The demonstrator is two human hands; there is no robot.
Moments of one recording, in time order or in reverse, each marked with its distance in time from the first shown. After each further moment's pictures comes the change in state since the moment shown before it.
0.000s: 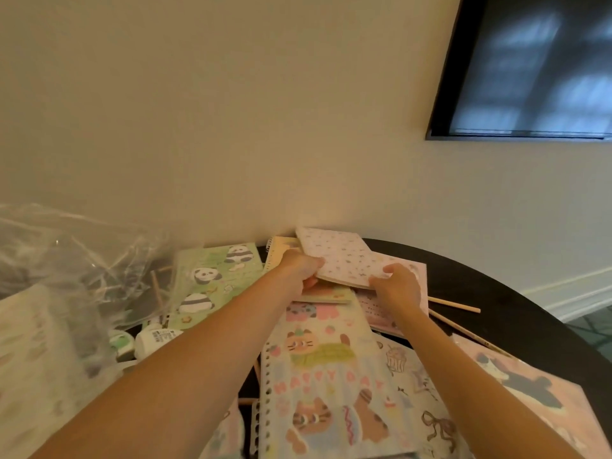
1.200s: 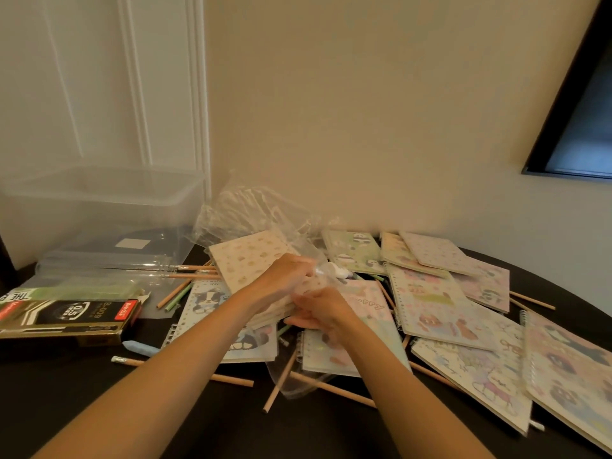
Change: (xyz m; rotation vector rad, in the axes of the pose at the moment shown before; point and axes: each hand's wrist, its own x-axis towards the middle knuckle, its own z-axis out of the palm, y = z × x) left_hand -0.226 -0.079 -0.245 0.313 0.045 0.349; right_hand -0.324 -0.133 0.098 0.479 -0.884 0.075
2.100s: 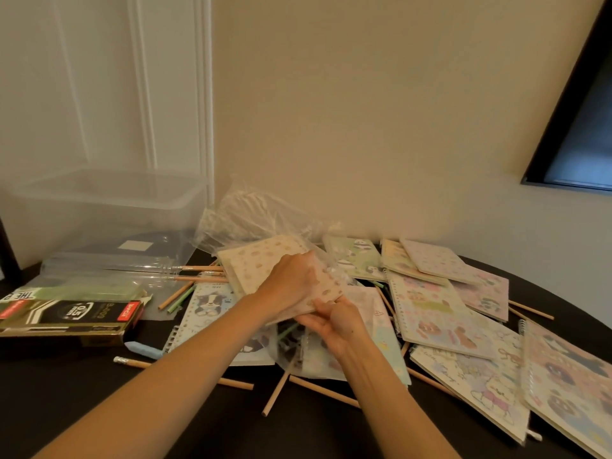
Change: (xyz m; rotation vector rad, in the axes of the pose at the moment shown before) left_hand -0.001 0.003 0.008 0.471 0.180 0.245; right_hand -0.025 0.004 -0.004 0.673 0.020 -0.057
